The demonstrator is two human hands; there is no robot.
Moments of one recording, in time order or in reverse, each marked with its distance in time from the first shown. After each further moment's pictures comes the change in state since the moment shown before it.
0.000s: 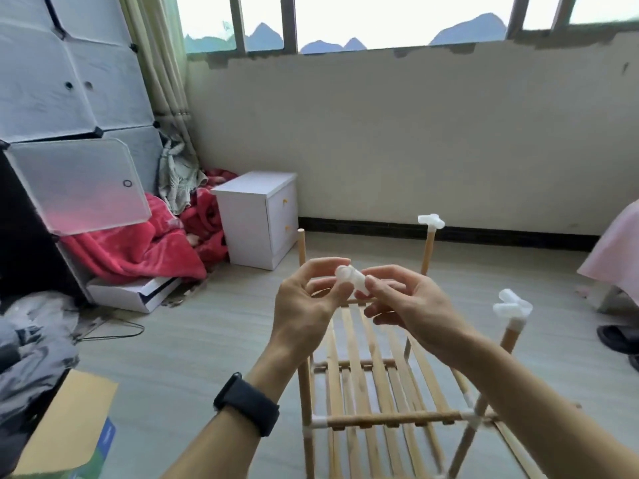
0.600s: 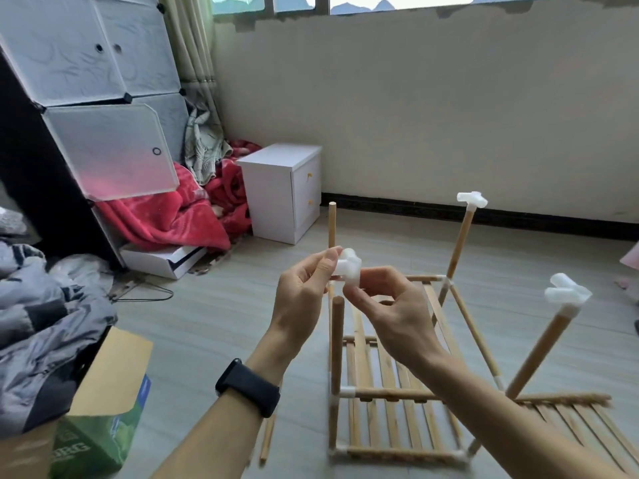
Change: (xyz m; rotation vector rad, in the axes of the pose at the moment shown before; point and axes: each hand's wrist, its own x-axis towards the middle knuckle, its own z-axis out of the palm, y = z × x) left_hand -0.017 -0.012 -0.046 -0.035 0.111 -0.173; right_hand 0.003 0.048 0.083 -0.165 0.148 -0.236
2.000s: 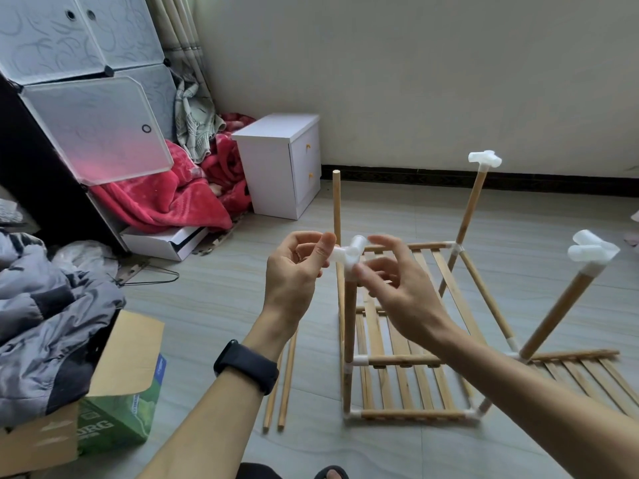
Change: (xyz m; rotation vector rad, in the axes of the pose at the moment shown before) left_hand 0.003 -0.023 -0.026 -0.009 0.068 -0.031; right_hand -0.004 0.011 0.009 -0.042 -0.101 0.041
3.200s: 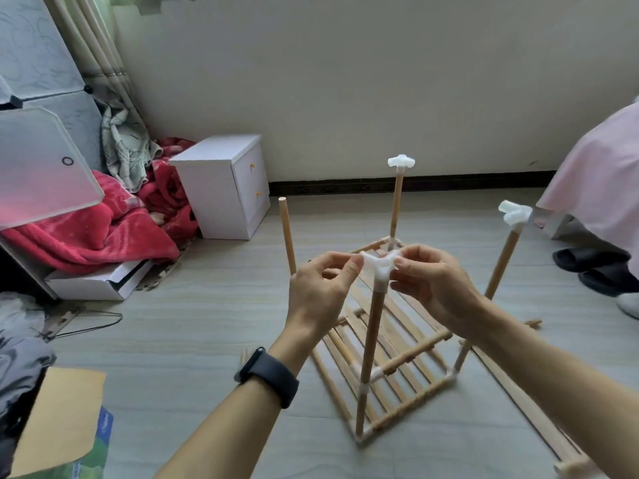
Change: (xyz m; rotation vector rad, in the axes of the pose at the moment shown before) left_hand -0.011 -0.007 0.086 0.295 -0.276 0.150; right_hand -0.024 0.004 -0.113 0.519 0.134 0.331
